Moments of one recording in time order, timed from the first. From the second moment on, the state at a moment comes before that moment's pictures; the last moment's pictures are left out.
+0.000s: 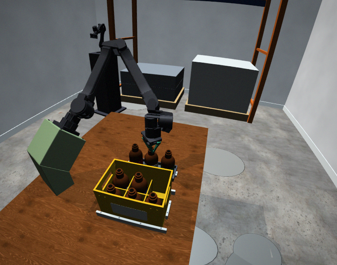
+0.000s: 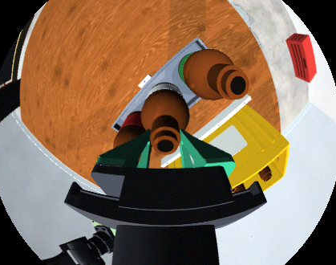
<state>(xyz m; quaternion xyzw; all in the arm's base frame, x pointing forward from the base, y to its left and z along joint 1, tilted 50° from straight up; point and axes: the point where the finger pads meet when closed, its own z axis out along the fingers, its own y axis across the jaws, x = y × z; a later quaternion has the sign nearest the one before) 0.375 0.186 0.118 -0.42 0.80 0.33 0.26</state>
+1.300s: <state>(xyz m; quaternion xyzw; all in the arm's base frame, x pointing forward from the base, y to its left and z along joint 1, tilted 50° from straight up) 0.368 0.183 0.120 -0.42 0.81 0.34 0.25</state>
